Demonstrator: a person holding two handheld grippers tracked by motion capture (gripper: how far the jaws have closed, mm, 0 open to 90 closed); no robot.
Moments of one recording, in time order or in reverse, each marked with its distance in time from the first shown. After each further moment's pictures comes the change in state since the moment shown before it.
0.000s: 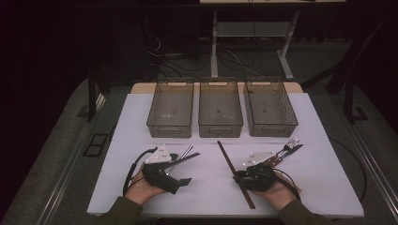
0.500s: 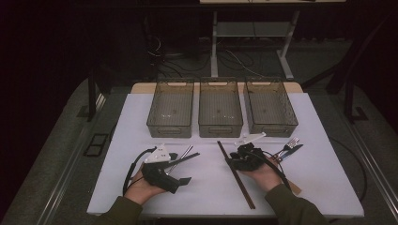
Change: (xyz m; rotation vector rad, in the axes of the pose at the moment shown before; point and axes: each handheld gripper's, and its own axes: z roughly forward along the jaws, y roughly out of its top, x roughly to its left) left arm 0.001 0.000 -0.001 -0.006 -0.002 -0.003; right arm -0.026 0.048 0.028 -0.031 -0.064 0.075
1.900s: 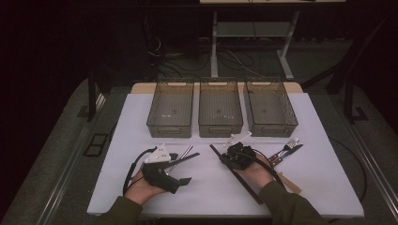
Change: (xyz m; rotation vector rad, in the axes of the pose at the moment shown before) left arm 0.000 0.000 0.000 0.002 -0.005 0.005; right arm 0.011 0.011 0.018 0.044 0.005 -0.134
